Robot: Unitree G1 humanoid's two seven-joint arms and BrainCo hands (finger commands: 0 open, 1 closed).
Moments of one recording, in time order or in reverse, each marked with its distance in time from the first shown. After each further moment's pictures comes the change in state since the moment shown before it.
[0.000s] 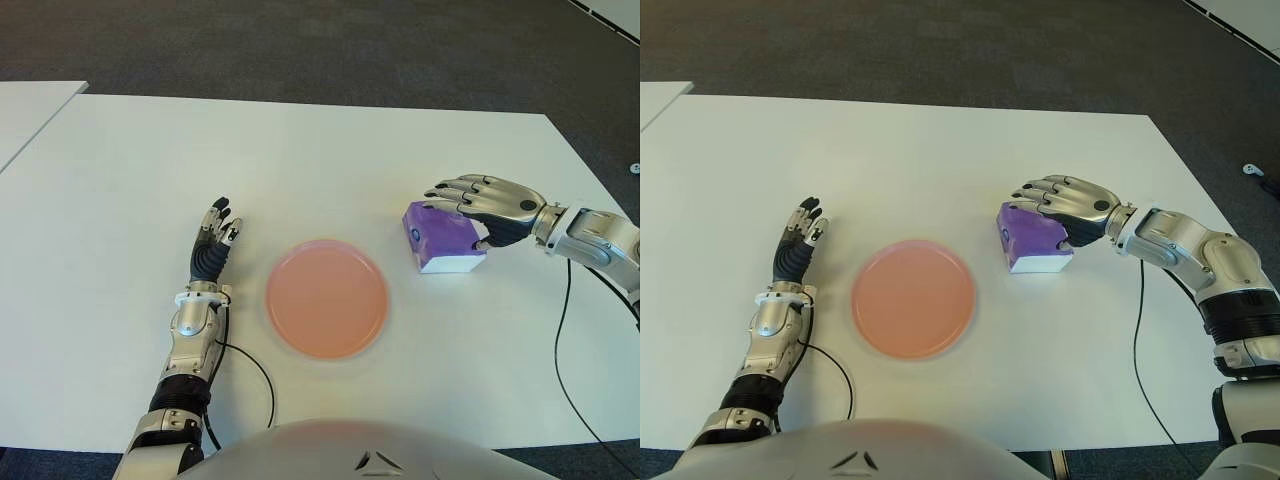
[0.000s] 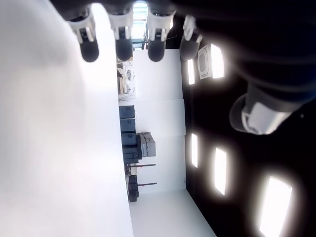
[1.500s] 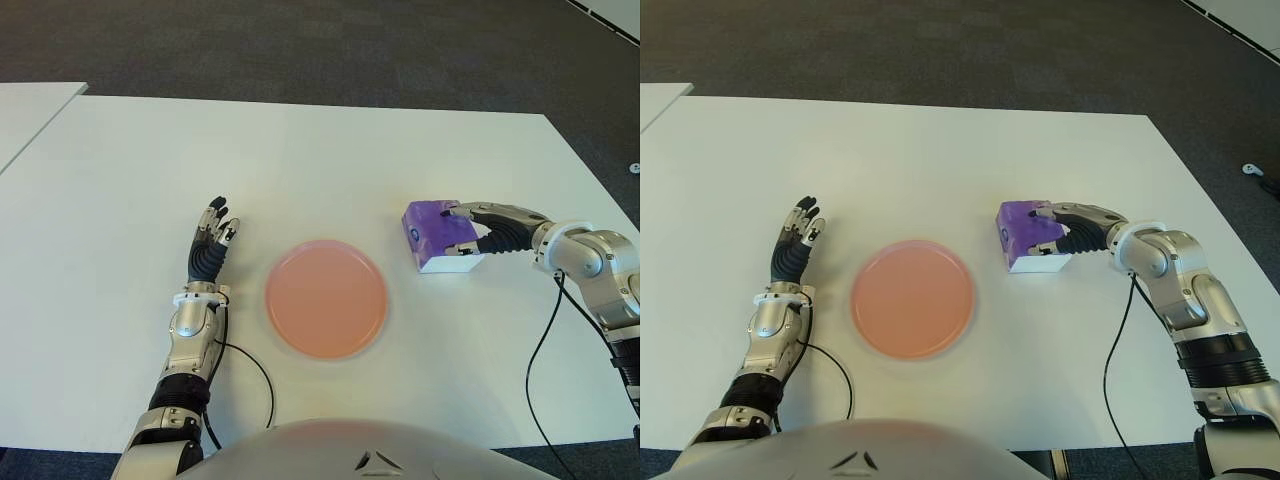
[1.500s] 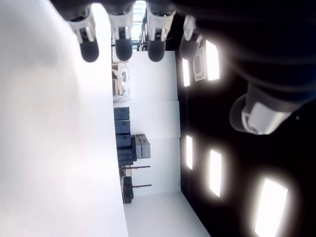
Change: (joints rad) left arm -0.011 0.007 0.005 0.042 -0.017 -0.036 -0.004; right arm 0.223 0.110 -0.156 -0.296 0.323 0.615 0.552
